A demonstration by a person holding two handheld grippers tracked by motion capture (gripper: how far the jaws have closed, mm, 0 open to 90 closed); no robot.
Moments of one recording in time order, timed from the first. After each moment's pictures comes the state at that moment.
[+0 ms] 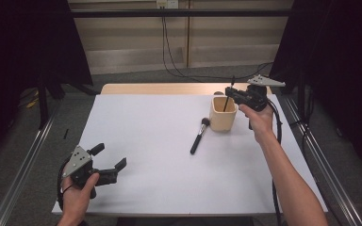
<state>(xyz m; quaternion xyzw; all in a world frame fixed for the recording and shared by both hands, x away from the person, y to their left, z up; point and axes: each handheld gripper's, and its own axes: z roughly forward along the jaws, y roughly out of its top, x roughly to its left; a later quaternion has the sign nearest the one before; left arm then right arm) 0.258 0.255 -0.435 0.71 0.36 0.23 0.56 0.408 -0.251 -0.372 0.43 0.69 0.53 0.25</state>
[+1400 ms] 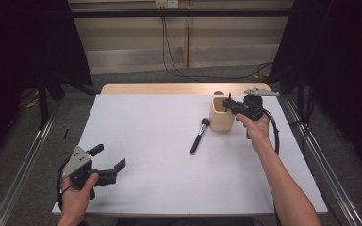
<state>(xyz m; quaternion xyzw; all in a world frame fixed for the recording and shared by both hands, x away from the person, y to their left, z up) 0.258 0.257 -0.436 0.72 0.36 0.23 0.55 0.407 -0.253 -0.413 0.46 0.69 0.51 0.22</state>
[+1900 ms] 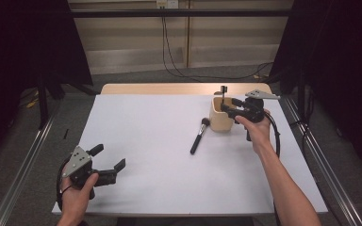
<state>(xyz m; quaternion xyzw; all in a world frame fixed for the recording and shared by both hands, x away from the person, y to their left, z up) 0.258 0.258 -0.436 0.72 0.36 0.24 0.55 0.399 -0.253 -0.416 0.46 0.68 0.52 0.23</state>
